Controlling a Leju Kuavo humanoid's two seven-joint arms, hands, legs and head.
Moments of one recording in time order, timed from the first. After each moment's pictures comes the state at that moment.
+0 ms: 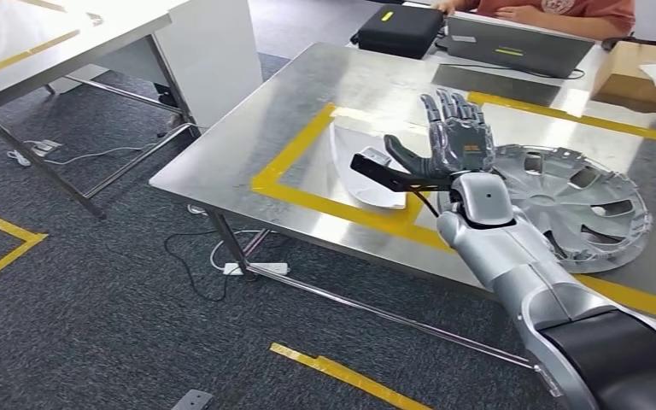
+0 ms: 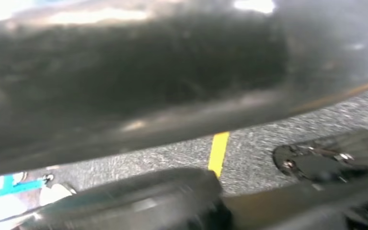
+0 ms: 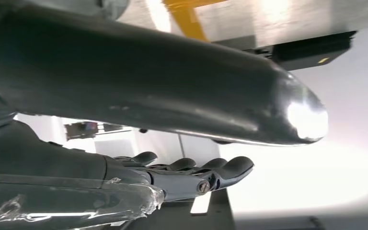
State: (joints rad) left arm -0.15 -0.02 -1.31 -0.14 1.13 0.28 0.10; right arm -0.91 0.12 0.39 -0.58 1.24 -0.55 0.04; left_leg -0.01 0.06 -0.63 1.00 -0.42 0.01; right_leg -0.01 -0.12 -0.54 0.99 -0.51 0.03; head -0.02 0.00
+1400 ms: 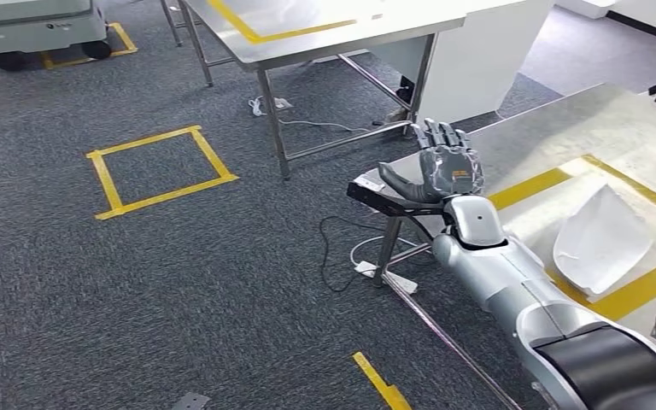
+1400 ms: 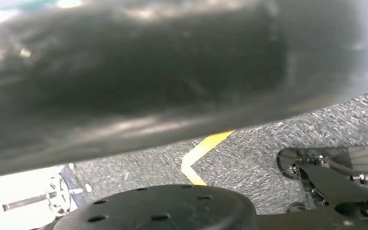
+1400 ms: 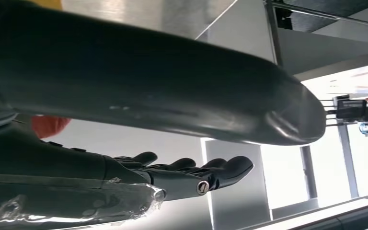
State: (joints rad) left arm -0.14 -0.03 -1.31 -0.14 1.14 0.29 0.10; right arm -0.83 0.13 0.41 -0.55 1.26 -0.56 0.03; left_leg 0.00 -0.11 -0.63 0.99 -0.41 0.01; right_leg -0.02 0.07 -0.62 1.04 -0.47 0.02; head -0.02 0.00
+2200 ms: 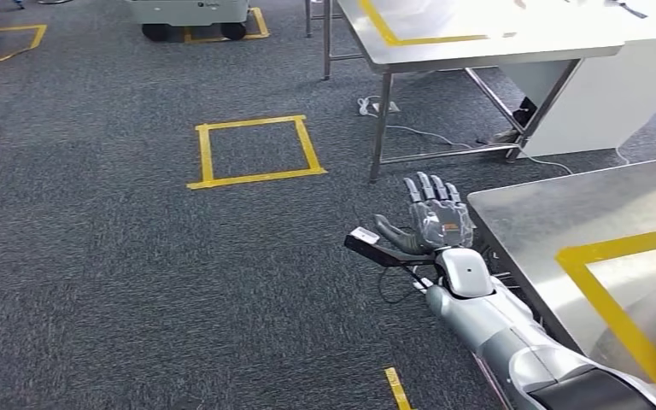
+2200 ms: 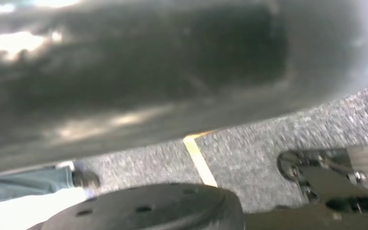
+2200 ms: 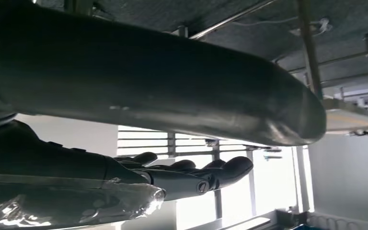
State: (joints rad) left arm -0.14 -0.02 -1.31 -0.14 1.18 0.31 0.10; right arm -0.62 0.10 0.43 -0.55 1.24 -0.66 0.03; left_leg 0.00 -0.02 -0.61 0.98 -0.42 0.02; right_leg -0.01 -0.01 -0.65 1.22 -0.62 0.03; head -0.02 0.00
